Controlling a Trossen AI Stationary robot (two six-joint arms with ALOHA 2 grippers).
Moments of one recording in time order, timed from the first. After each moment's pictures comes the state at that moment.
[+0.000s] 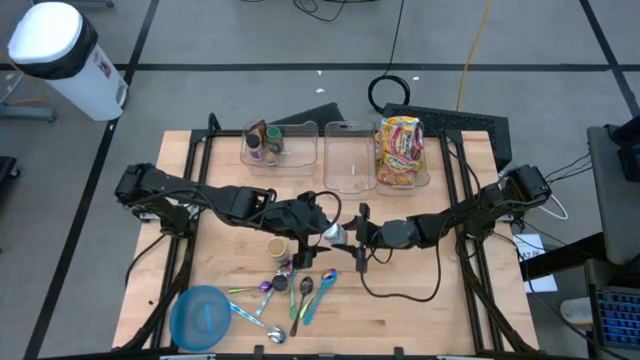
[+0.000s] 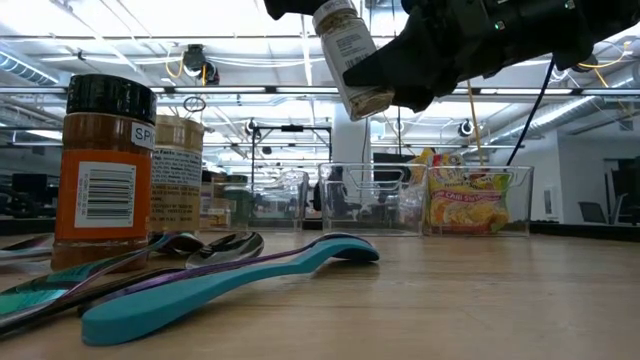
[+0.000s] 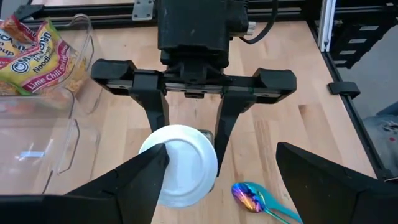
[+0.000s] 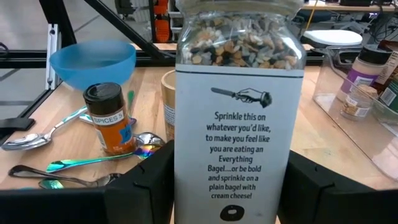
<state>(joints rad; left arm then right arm) -0.20 1.62 1.46 -0.52 -0.11 -0.10 0.29 1.54 0.67 0.64 0.34 0.08</state>
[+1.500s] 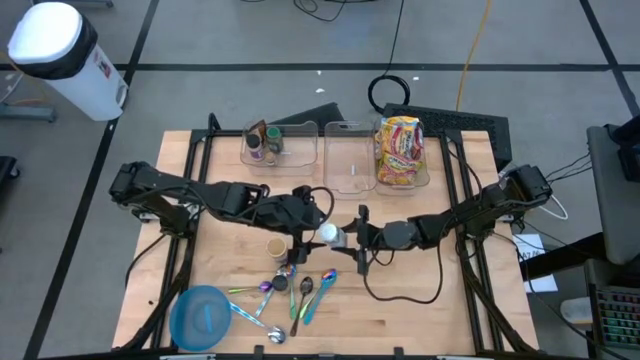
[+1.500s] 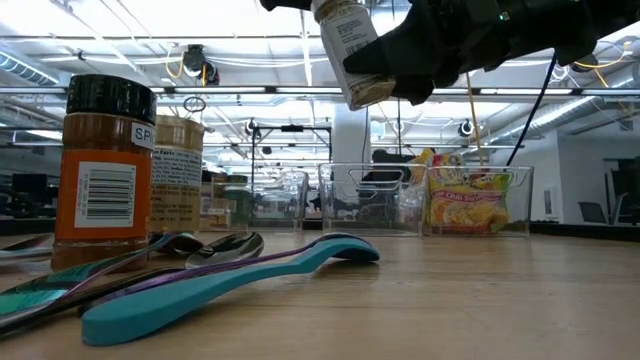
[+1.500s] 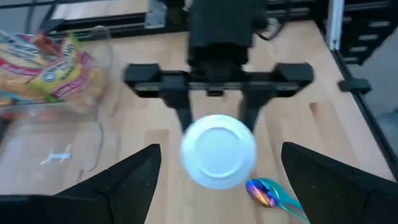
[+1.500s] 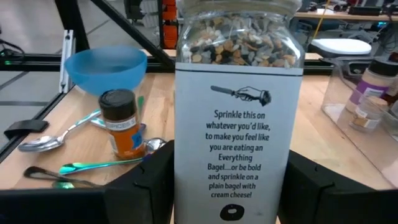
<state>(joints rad) -0.20 1.57 1.46 -0.55 -0.14 -0.05 0.29 1.53 0.67 0.65 0.33 0.07</state>
